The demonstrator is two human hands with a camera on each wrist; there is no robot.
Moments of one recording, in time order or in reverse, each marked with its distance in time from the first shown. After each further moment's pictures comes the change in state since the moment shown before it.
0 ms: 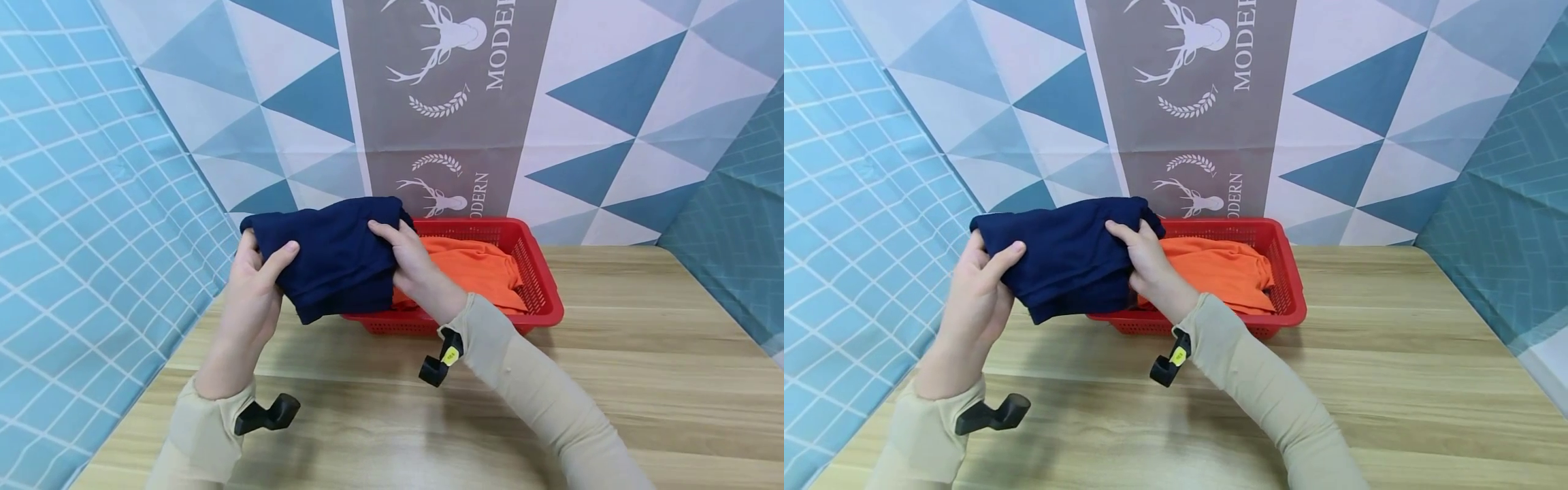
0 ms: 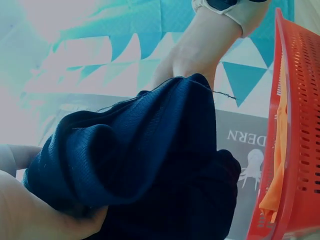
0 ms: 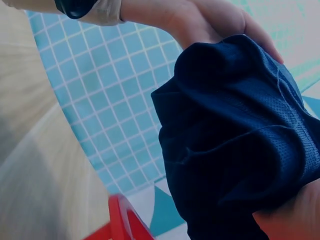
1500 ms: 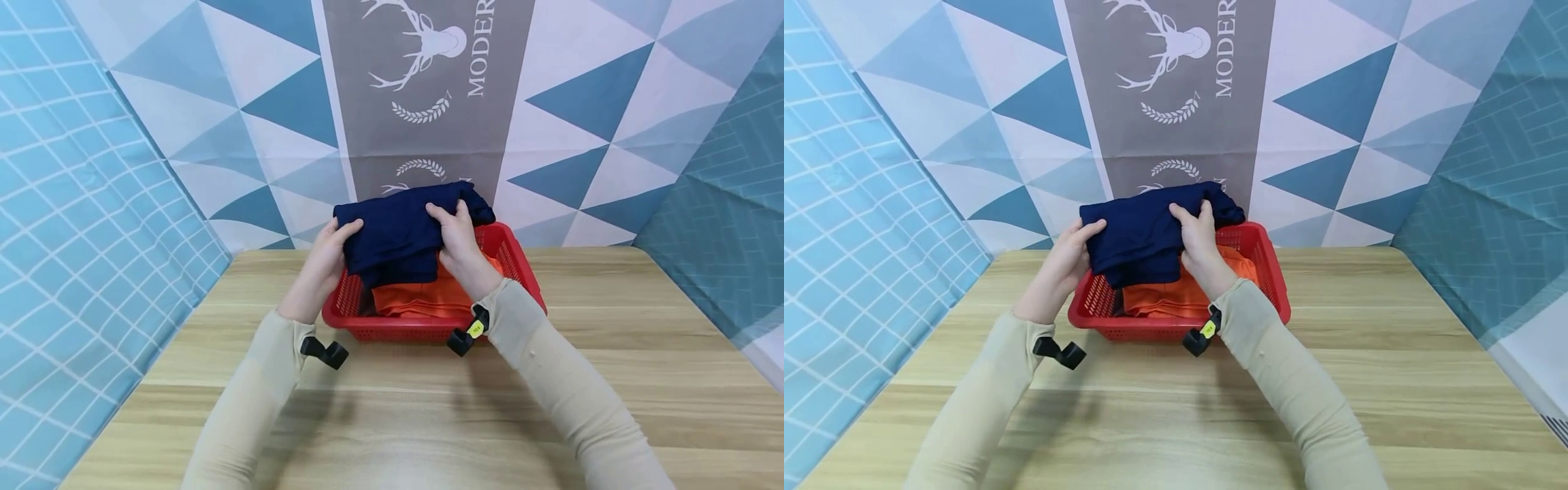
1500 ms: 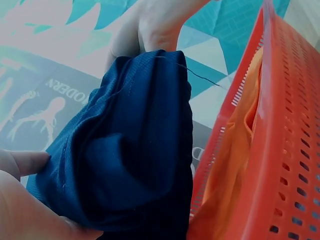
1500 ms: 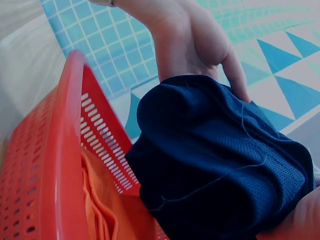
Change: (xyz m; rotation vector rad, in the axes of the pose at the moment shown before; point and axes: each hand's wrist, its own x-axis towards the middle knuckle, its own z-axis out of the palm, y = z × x) left_hand 0.091 -0.088 0.044 -0.066 -0.062 -0.441; right_hand 0.022 -0.050 -0.072 -0.132 0.319 -0.220
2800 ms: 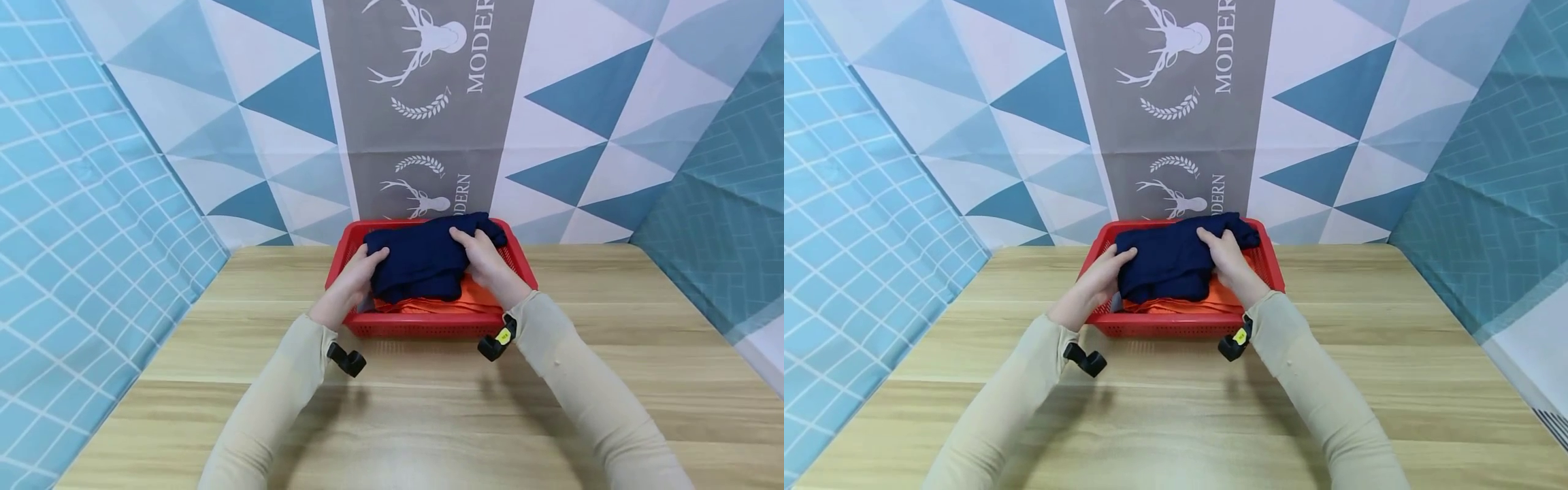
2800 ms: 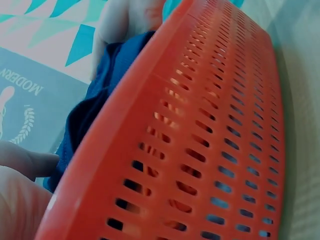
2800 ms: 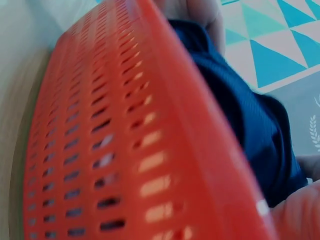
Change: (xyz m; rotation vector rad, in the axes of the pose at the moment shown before) left_hand 0.016 -0.058 0.010 0.211 -0.025 -0.248; right_hand 0.004 0.011 -0.069 -0.339 -0.104 0.263
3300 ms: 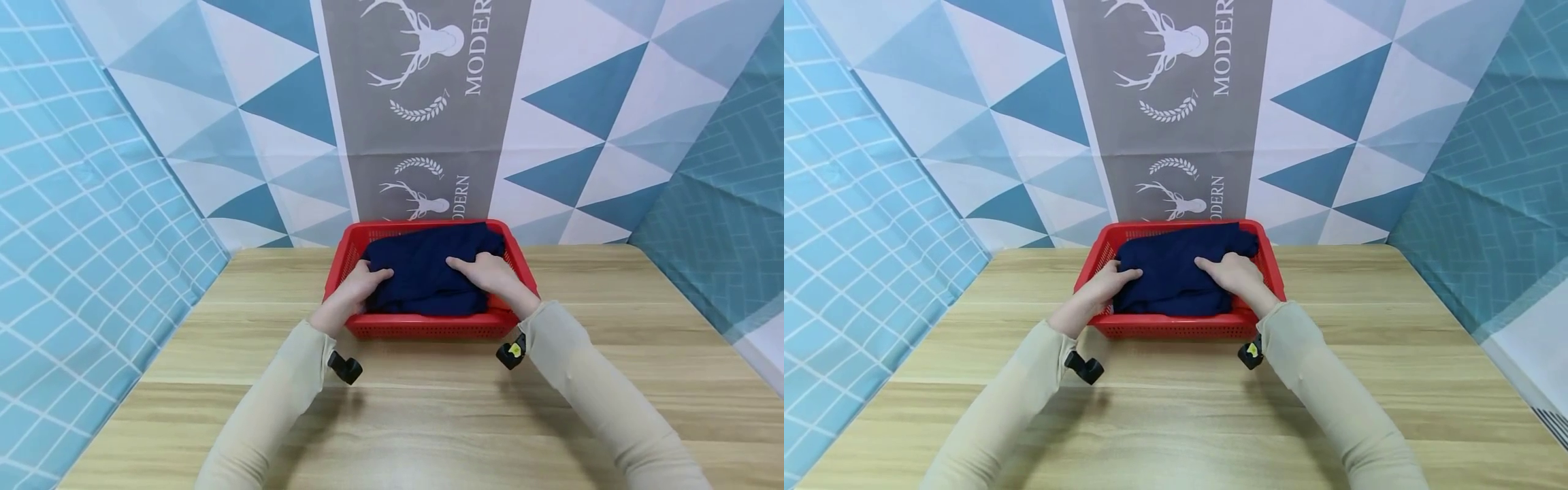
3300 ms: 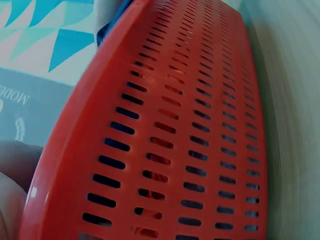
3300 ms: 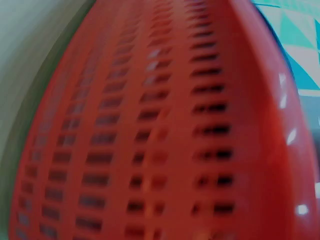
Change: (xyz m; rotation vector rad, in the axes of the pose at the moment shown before) left_hand -0.007 -0.013 0.002 0.329 0.108 -0.050; right_hand -0.020 0.006 -0.019 -1.152 0.079 0.028
